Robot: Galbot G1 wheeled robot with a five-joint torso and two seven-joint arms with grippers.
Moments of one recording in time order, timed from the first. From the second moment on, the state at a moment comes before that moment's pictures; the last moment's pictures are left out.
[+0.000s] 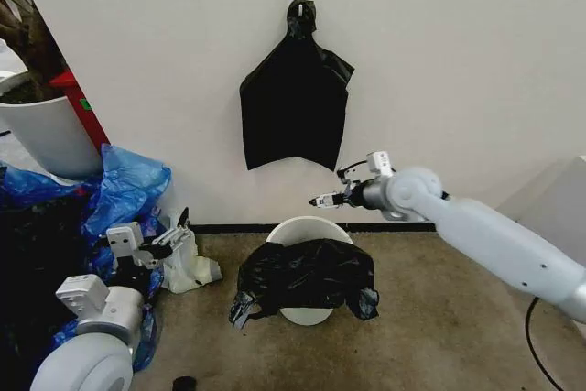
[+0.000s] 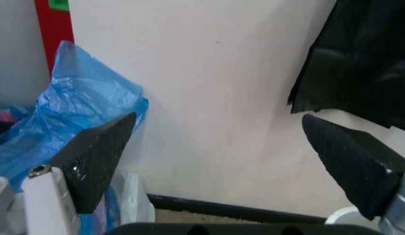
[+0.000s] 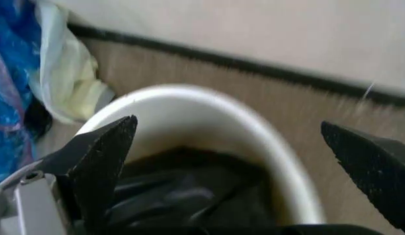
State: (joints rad) left arm 1.64 -1.09 -0.69 -2.40 -0.66 0.22 -0.33; right arm -0.16 0.87 -0.59 1.60 1.73 -0.74 0.49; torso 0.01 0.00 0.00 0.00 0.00
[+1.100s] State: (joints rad) left arm 1.63 -1.09 -0.73 -2.41 -0.70 0.19 -0.28; right arm -0.13 1.00 -0.69 1.38 1.82 -0.74 0.65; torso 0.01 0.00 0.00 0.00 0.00
